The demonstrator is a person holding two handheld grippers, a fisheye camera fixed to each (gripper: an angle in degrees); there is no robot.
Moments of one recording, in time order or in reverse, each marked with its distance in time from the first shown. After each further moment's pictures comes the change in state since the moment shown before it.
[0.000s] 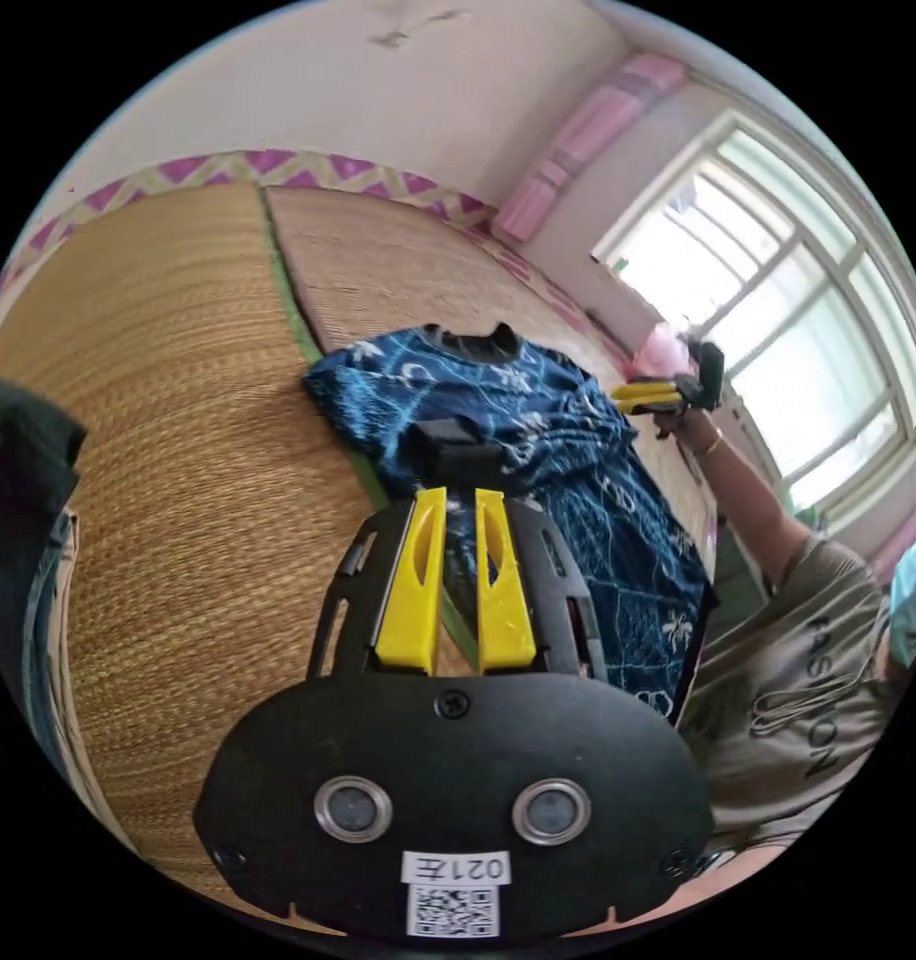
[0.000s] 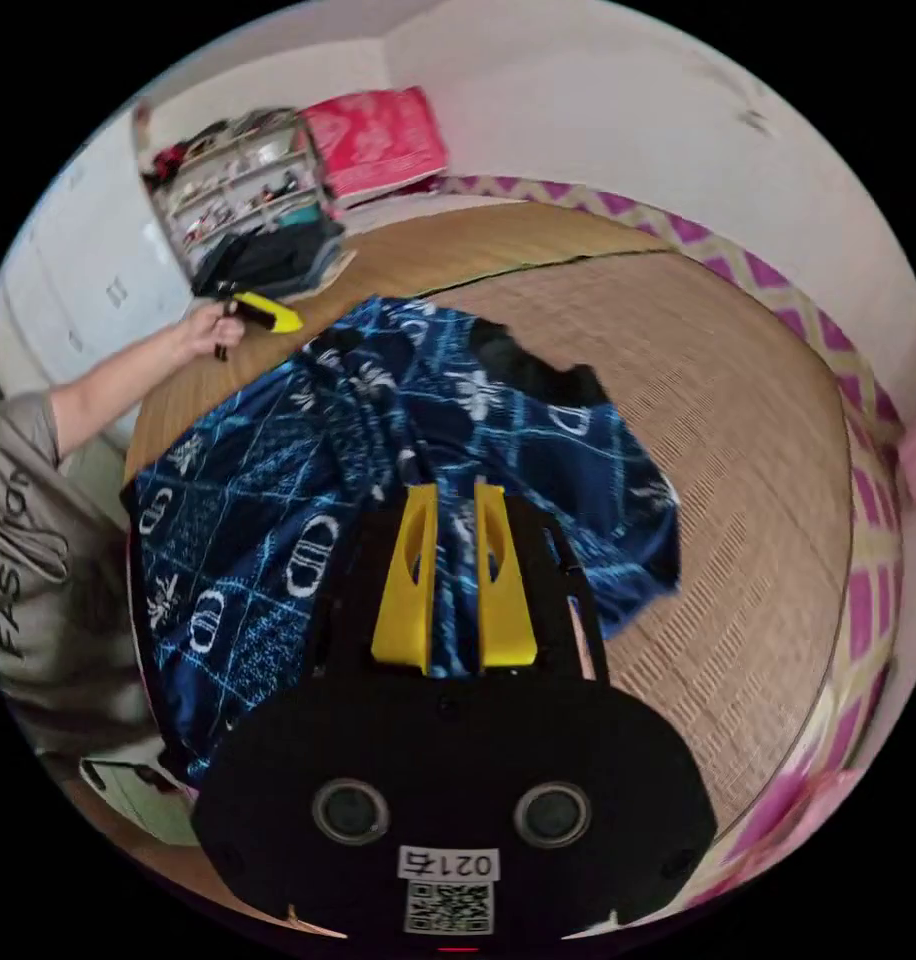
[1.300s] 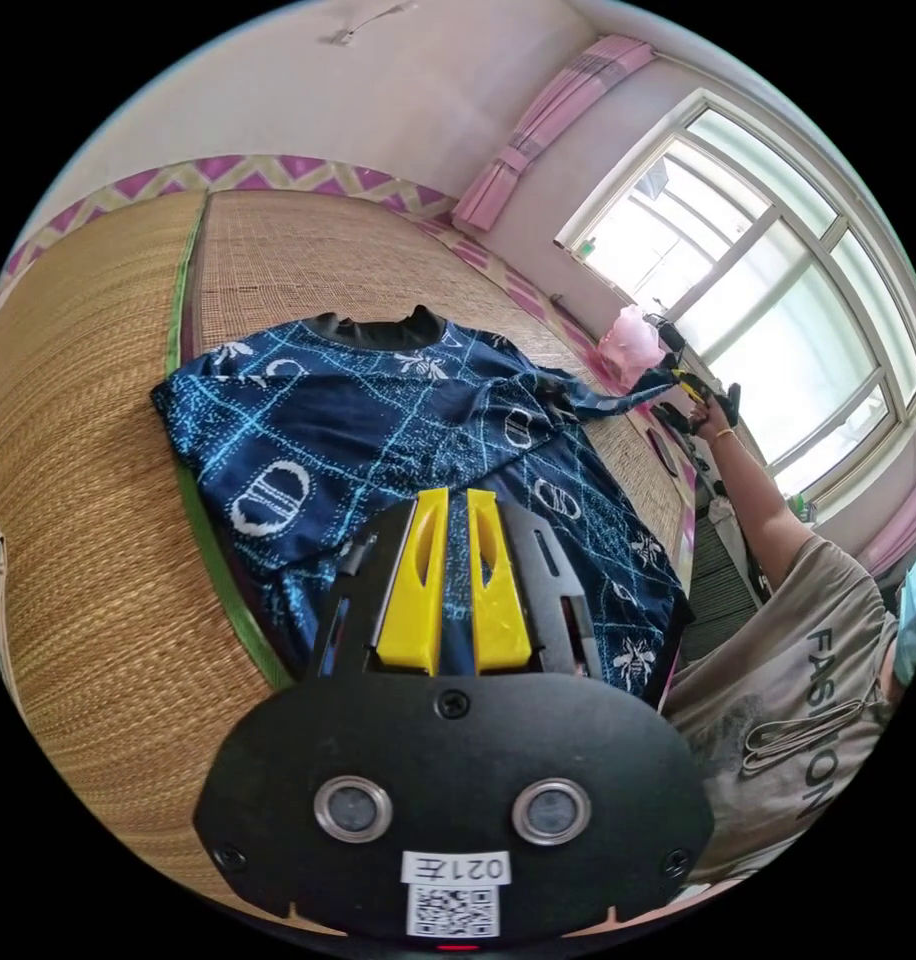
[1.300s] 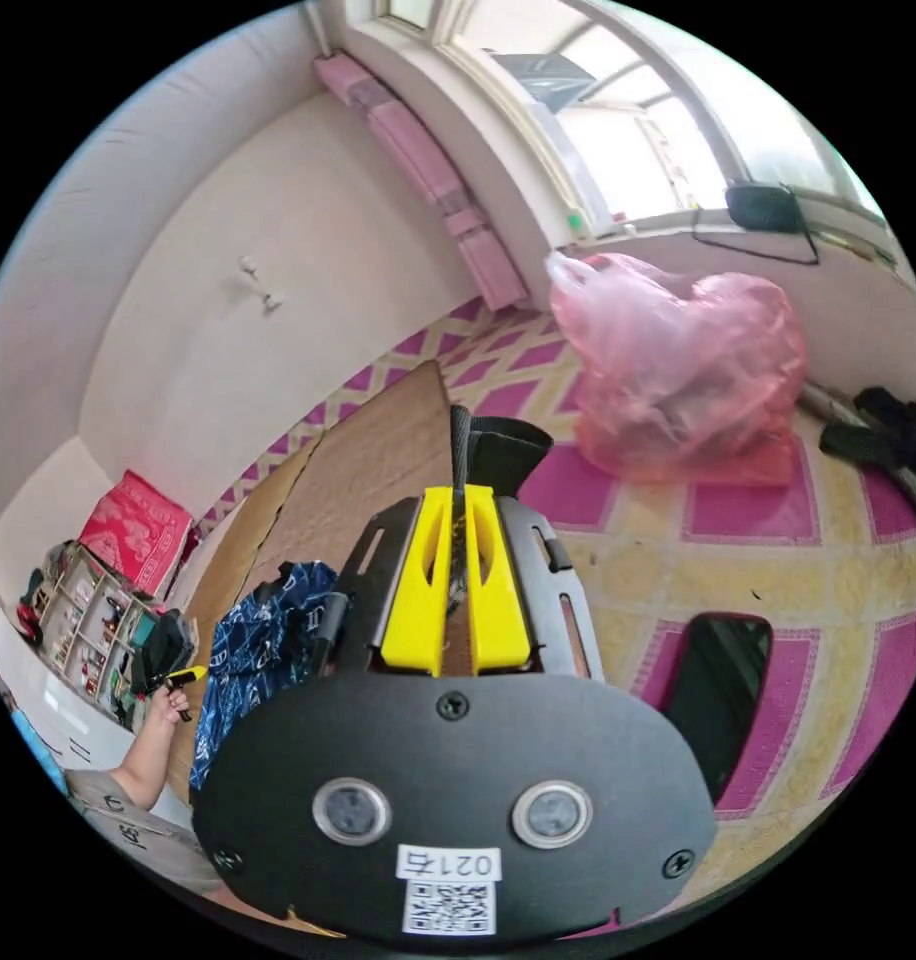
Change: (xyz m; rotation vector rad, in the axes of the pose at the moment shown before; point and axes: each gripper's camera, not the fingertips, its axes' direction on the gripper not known) left arm 0.140 -0.031 0.040 -0.003 0.047 0.050; right arm 0.149 0.474 -0.326 0.636 0.344 1.067
